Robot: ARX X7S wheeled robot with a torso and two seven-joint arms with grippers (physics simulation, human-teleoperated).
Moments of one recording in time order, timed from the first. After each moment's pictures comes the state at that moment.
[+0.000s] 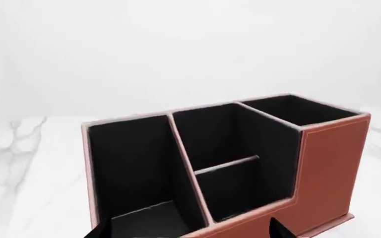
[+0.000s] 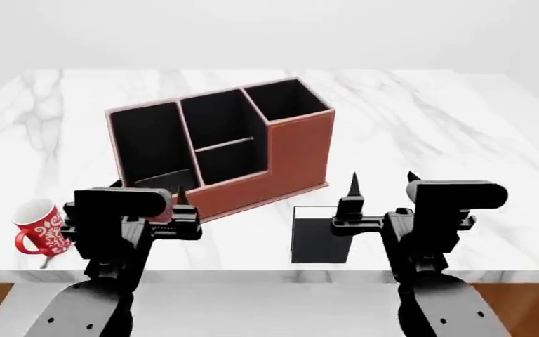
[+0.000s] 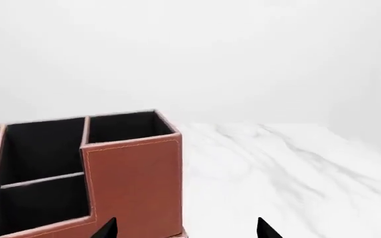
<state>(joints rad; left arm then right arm) -0.30 -0.20 0.04 0.47 -0.23 -0.74 -0.13 0.32 0.18 -0.05 -0.46 0.25 0.70 0.15</state>
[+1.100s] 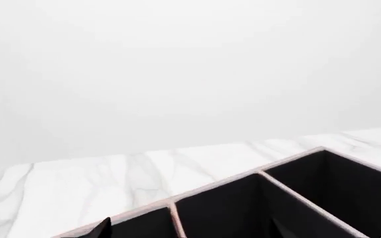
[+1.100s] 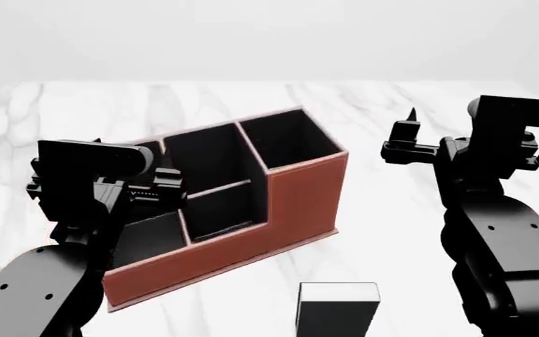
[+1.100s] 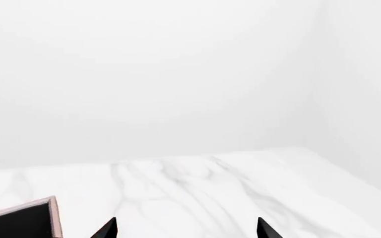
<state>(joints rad) -0.49 -0.28 0.00 0.65 -0.32 -1.05 -0.14 0.68 0.25 0.04 -0.33 0.27 0.93 0.23</state>
